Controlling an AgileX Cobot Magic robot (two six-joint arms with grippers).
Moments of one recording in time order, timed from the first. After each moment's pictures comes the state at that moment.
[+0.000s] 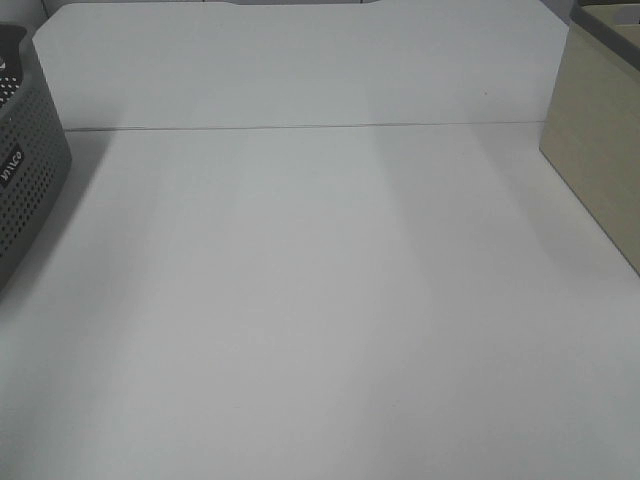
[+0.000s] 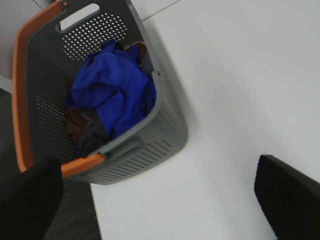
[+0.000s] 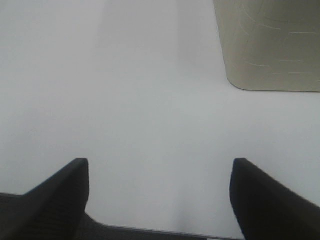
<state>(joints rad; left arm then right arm) 0.05 0.63 -1.09 -0.03 1.22 0.47 0.00 -0.01 -0.45 0.06 1.11 -0.12</state>
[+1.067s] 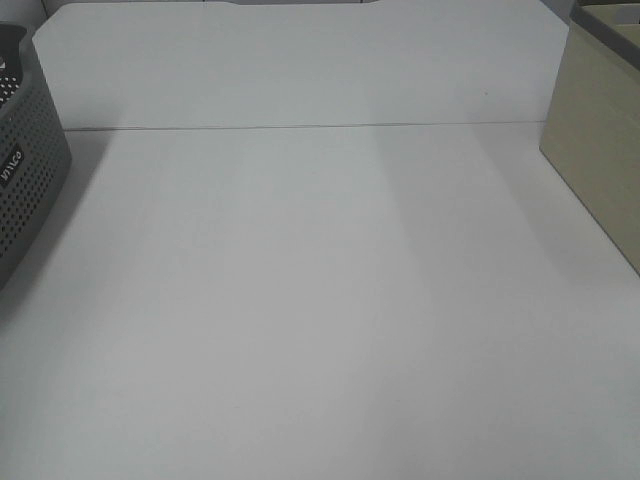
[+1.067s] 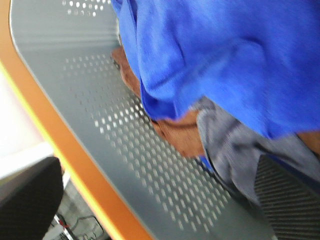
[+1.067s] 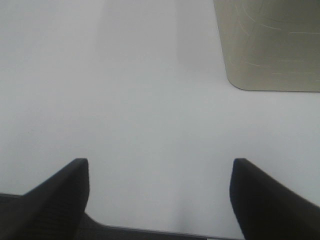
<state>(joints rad) 0.32 1.65 -1.35 0.18 0.72 1.10 0.00 -0.01 -0.45 0.06 1.11 -0.12</state>
